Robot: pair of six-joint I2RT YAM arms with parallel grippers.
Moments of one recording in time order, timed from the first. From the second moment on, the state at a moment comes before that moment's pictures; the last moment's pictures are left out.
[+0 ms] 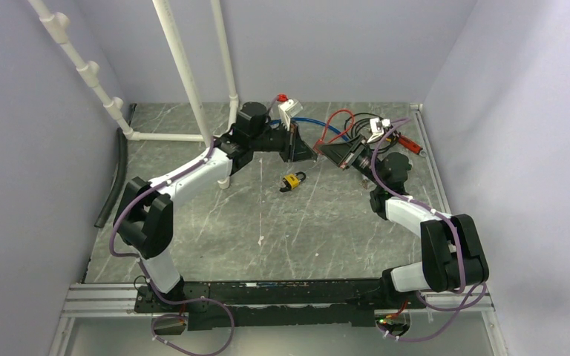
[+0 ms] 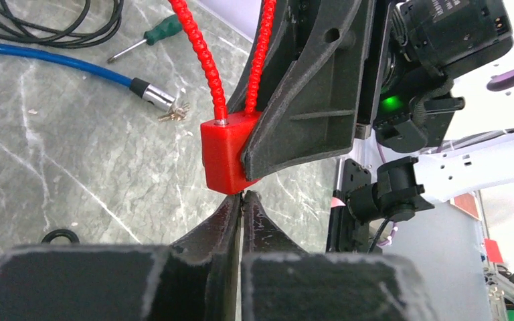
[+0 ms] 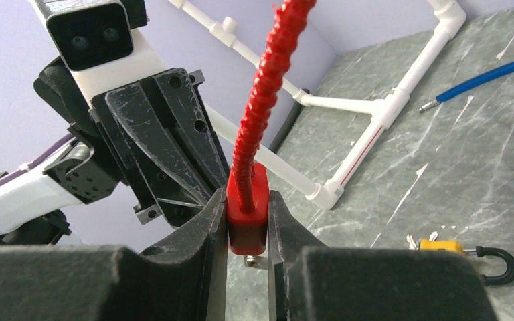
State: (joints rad) left arm -0.63 1.73 1.39 0.08 0.76 -0.35; right arm 0.19 1.38 0.57 1.06 -0.69 1.06
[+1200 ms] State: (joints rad) left arm -0.61 1.73 1.19 0.60 1.09 -0.71; right arm 0.16 1.43 0.60 1.46 -1.02 1.16
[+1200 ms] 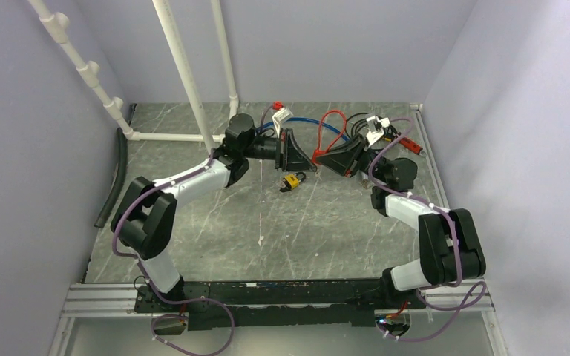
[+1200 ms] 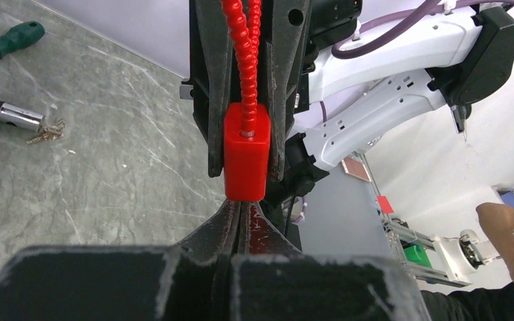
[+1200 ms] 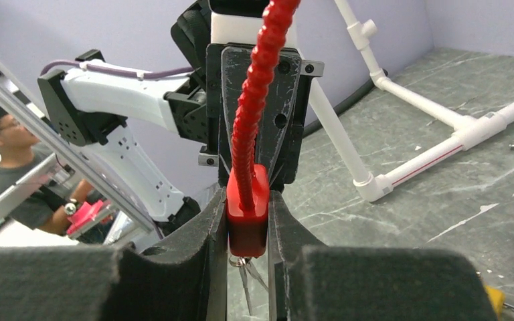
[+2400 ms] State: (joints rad) left arm -0.53 1.63 1.24 0.47 1.15 -0.64; right arm 0.29 1.34 0.63 1.16 -1.22 0.75
